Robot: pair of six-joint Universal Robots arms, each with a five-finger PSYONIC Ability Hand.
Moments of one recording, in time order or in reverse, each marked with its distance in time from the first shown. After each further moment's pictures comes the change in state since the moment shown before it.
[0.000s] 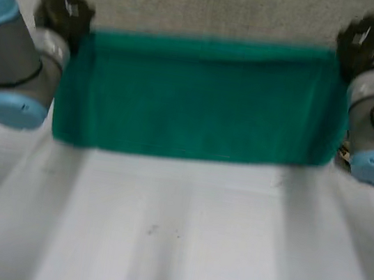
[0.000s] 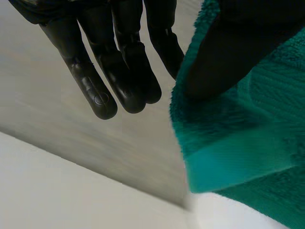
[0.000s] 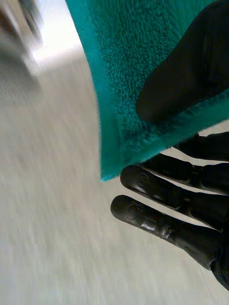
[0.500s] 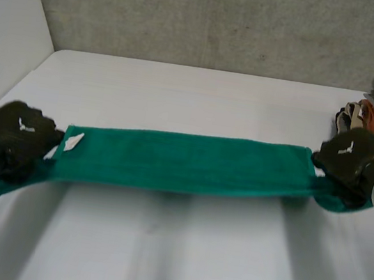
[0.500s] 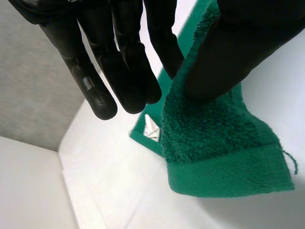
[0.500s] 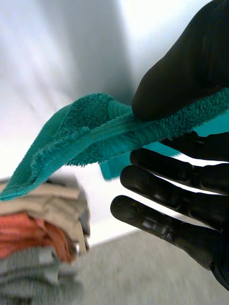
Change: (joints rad) left arm 0.124 0.713 -0.847 -0.552 0.220 -0.003; right arm -0.038 -0.409 0.428 0.820 -0.174 0.028; left_hand 0.000 0.000 -0.001 0.000 -0.005; right_hand 0.000 -0.011 0.000 0.000 -0.003
